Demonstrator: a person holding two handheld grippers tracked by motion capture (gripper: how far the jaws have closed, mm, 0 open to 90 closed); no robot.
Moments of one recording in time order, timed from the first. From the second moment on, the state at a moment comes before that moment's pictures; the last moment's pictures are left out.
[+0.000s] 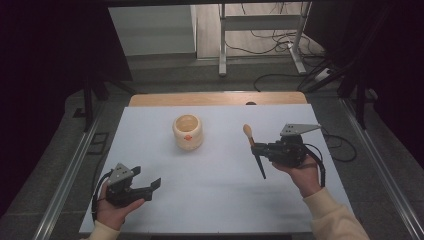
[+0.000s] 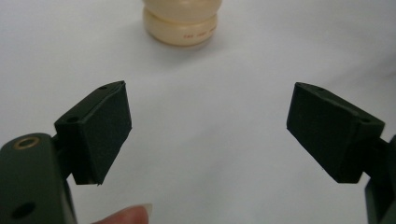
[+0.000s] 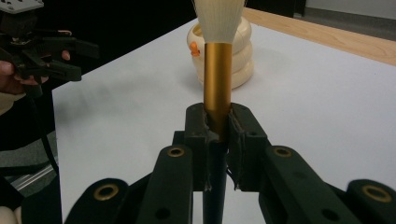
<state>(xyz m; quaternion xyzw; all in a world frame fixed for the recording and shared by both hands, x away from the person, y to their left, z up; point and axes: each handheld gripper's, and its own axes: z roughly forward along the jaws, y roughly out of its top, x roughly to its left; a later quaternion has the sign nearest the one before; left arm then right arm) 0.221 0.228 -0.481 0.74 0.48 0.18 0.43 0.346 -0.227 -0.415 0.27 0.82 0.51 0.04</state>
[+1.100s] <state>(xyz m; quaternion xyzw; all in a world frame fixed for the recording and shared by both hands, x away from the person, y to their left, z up) 0.242 0.179 -0.479 0.75 0.46 0.15 0.45 0.346 -0.225 -0.420 0.29 0.78 0.55 0.03</state>
